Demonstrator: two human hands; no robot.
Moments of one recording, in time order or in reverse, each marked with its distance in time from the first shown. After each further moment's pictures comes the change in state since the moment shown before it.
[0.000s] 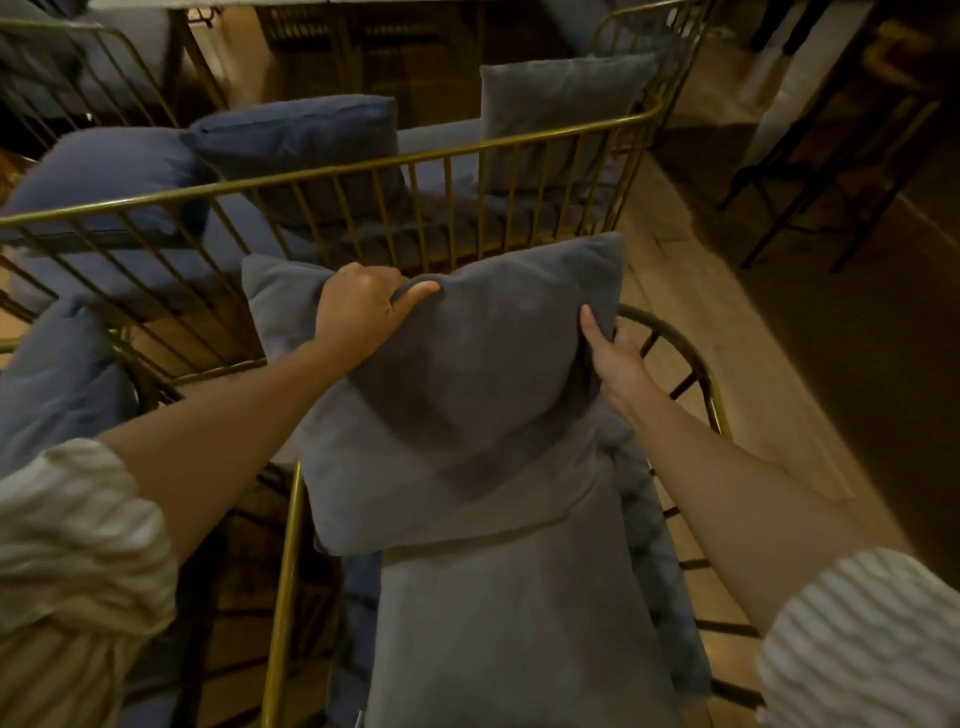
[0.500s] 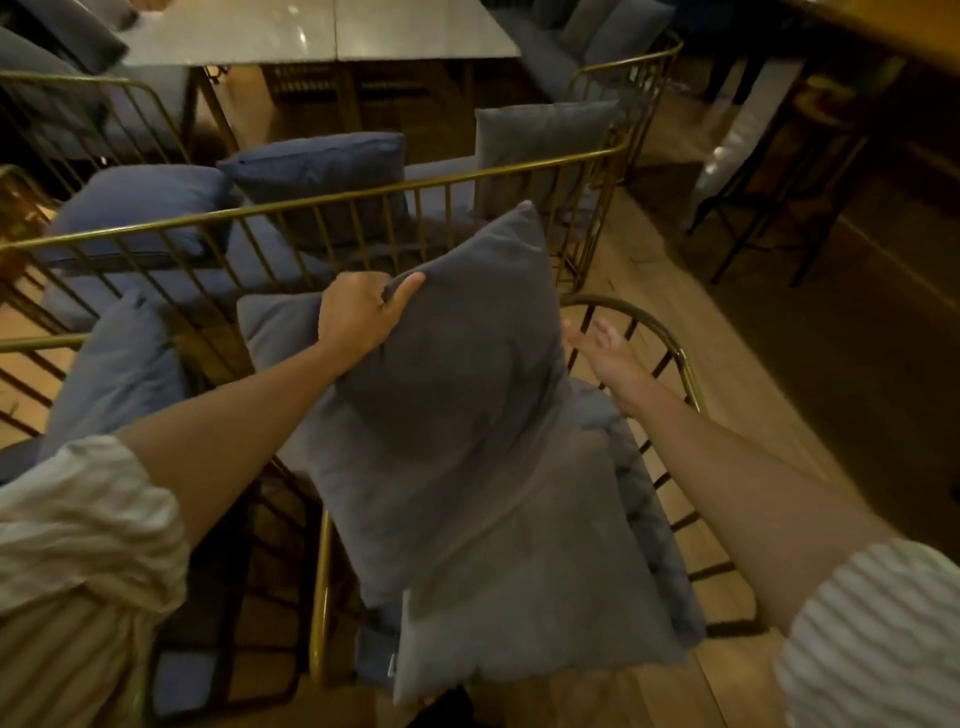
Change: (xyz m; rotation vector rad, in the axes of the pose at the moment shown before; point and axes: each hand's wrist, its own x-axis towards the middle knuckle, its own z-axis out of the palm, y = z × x) left_hand -0.081 0.017 -0.079 -0.120 0.045 -0.194; right_hand -0.127 0.004 -0.003 -0.201 -0.082 -0.059
